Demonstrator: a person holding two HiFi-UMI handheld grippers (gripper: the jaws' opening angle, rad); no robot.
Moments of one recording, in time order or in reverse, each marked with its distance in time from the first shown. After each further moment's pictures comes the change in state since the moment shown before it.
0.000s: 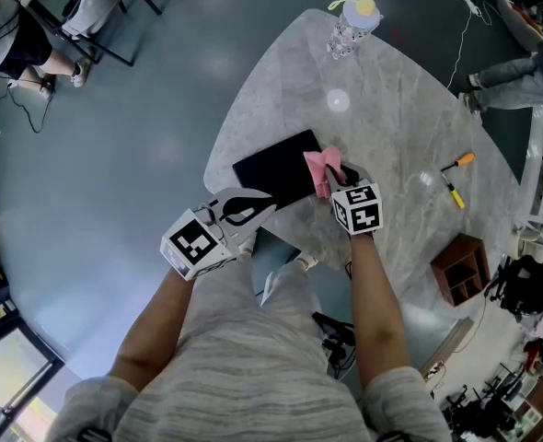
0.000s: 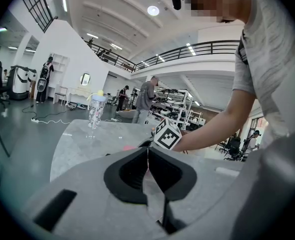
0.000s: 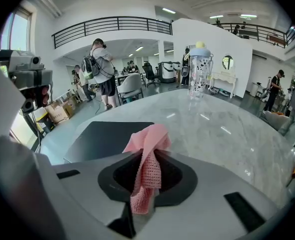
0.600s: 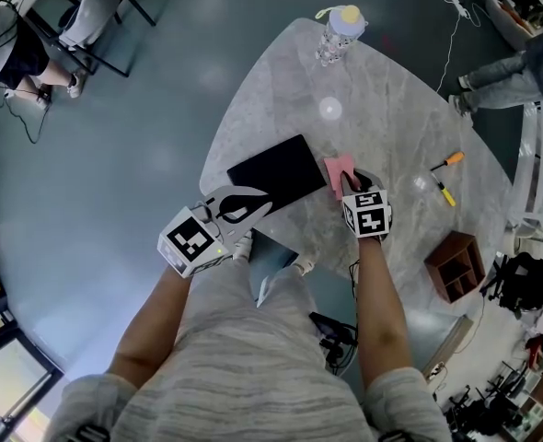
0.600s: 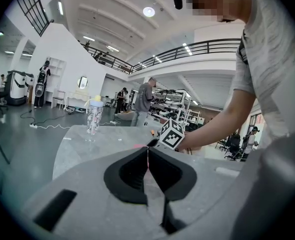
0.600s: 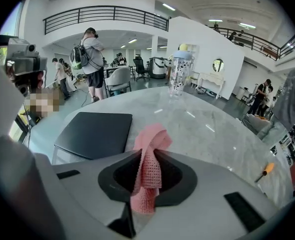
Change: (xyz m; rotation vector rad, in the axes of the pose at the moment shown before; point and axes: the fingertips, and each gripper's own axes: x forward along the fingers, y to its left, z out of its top) left arm 0.000 -0.002 0.017 0.040 -0.013 -0.008; right arm -0.040 -0.048 -0.020 -0.017 0.073 -0.165
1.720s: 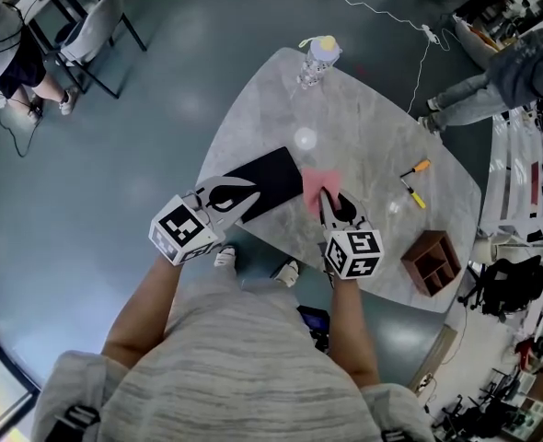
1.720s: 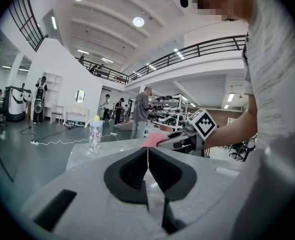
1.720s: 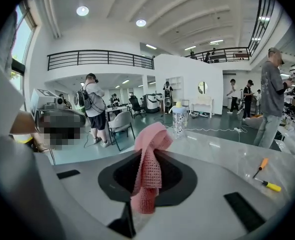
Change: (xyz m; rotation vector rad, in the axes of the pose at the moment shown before) left arm -0.038 -0.015 0.052 0.104 -0.096 0.009; right arm -0.152 0.067 0.087 0.194 -0.426 0.000
